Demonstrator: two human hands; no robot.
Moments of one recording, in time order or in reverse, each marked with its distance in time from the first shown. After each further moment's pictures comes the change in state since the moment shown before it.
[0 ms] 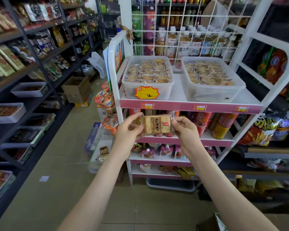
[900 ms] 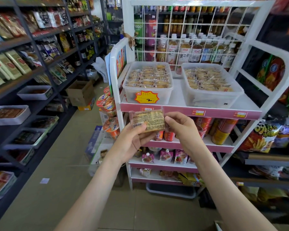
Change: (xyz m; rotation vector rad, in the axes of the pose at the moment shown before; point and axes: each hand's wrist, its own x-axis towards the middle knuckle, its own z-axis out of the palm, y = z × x) left_hand -0.012 0.015 0.006 -0.673 -0.339 -0.113; right_hand -0.011 -0.041 0.005 -0.150 -0.186 -0.169
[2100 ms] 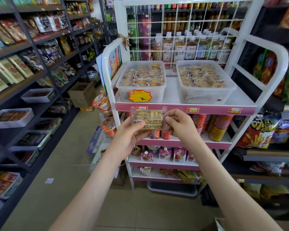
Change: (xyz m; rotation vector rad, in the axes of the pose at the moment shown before) left_hand 0.011 -0.015 0.020 0.142 0.146 0.069; right_hand 0.005 0.004 -0.030 -0.164 0.029 0.069
